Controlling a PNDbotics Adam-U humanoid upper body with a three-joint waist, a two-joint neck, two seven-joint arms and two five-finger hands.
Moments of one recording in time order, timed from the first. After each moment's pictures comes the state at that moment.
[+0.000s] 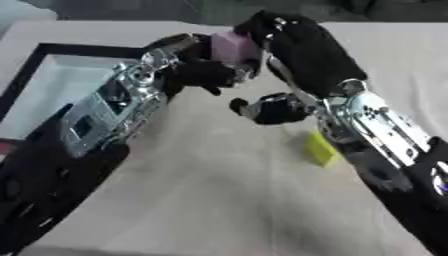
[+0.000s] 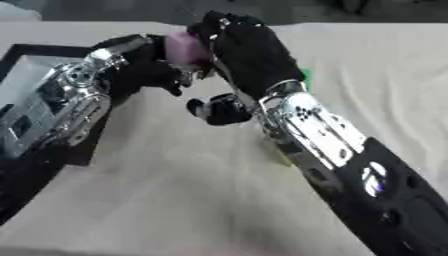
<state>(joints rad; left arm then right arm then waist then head) -0.89 0.44 -0.50 -1.74 0.51 0.86 0.24 -0.87 -0.33 0.57 -1.79 1.15 0.31 0.33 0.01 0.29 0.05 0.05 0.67</state>
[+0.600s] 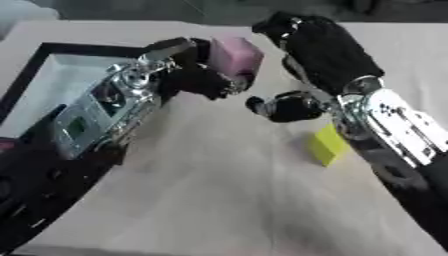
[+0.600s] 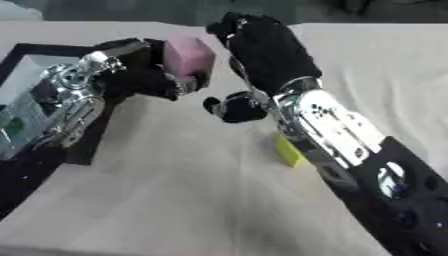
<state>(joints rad) -0.87 0.48 -0.51 -1.77 0.50 0.89 0.21 -0.87 -0.38 0.56 -1.80 1.16 0.34 0.36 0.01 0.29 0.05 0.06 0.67</state>
